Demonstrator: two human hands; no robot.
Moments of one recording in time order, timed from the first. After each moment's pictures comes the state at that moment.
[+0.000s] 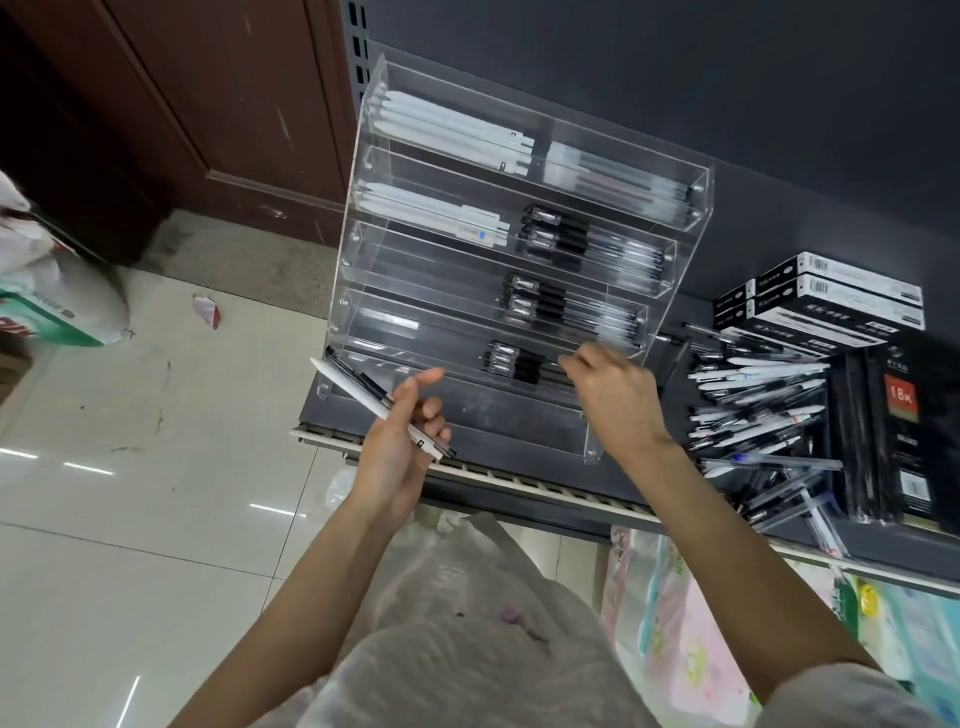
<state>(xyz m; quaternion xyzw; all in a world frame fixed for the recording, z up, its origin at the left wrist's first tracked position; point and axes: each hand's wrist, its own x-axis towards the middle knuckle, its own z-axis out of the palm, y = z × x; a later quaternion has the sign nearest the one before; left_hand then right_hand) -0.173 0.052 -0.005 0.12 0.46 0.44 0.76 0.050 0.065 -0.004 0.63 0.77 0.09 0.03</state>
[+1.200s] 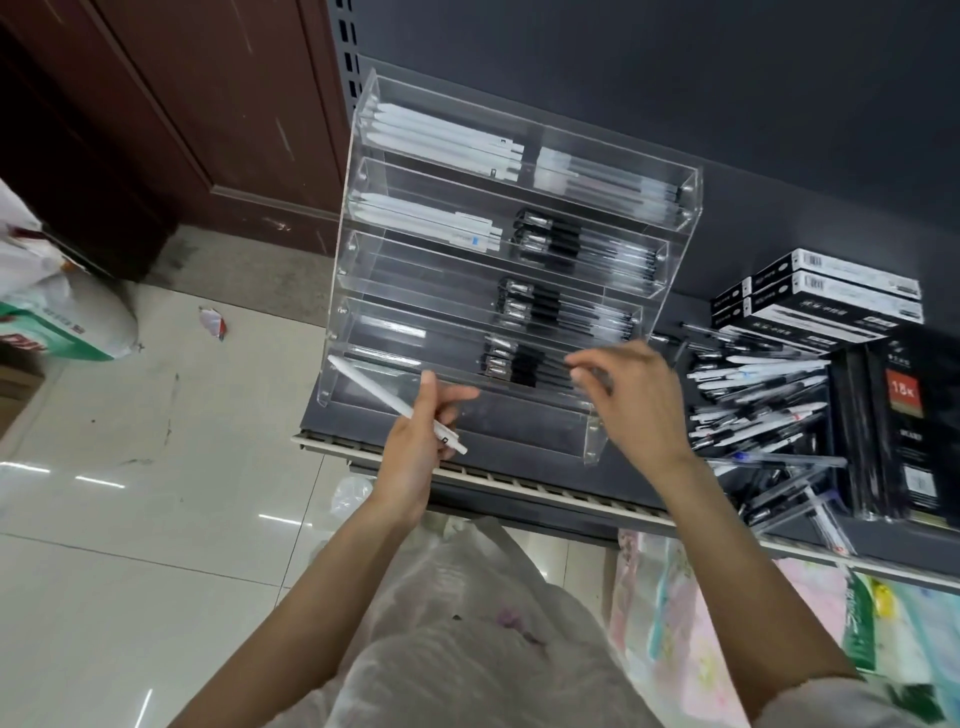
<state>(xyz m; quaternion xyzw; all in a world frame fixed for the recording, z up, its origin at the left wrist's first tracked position) -0.161 0.049 0.003 0.29 0.56 0.35 0.69 0.047 0.050 0.033 0.72 0.67 -0.09 -0.18</state>
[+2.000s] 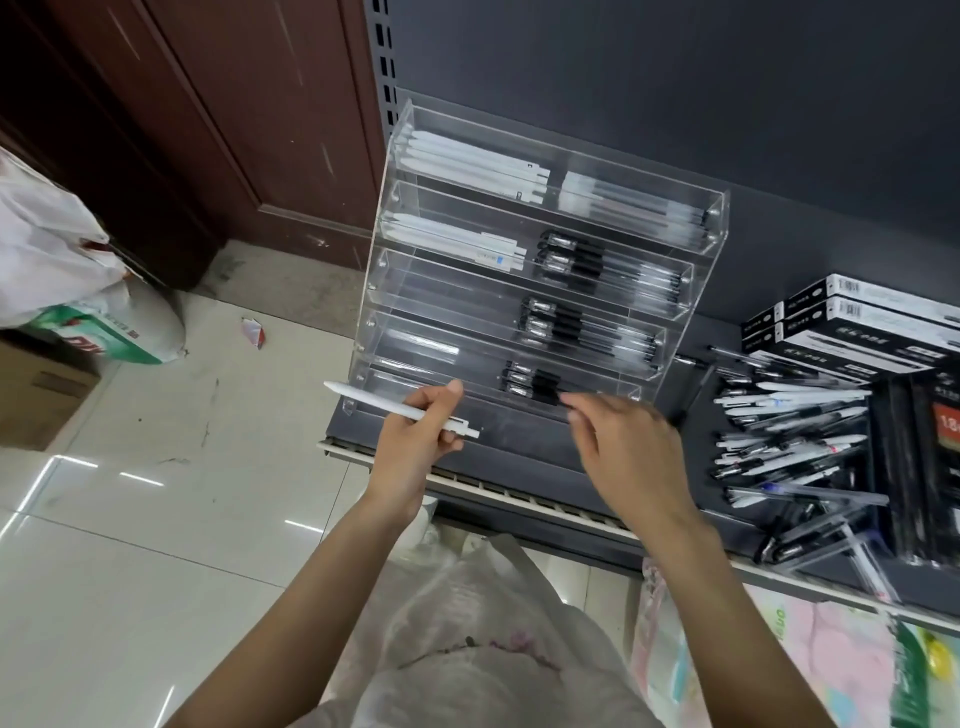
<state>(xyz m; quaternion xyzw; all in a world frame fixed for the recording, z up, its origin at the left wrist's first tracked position) -0.172 0.061 0.008 0.25 0.57 0.41 0.67 0.018 0.029 0.044 0.70 0.71 -0.08 -0.10</state>
